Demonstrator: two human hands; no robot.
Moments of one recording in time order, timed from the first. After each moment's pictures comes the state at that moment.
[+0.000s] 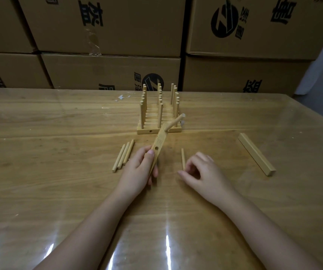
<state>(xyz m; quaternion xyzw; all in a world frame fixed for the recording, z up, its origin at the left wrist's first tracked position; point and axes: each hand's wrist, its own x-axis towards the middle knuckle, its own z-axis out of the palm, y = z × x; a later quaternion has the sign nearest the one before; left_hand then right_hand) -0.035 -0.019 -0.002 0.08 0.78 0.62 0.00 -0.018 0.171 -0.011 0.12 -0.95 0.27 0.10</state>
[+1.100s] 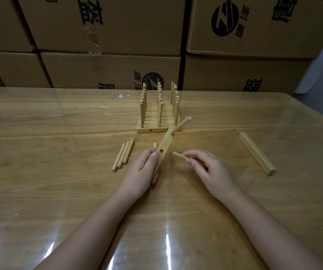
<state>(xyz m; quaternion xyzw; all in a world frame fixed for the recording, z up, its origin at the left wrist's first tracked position) -0.034 -0.020 -0.007 0.11 0.82 0.55 0.01 -0.016 0.179 -0.006 0.16 -0.89 0.39 0.16</state>
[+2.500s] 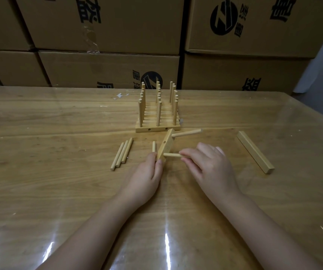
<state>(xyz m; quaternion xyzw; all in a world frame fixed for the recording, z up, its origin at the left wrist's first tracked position) -0.032 -0.013 -0.013 0.15 0.93 0.34 -0.03 -0.006 0.164 0.011 0.19 -0.90 0.15 0.36</state>
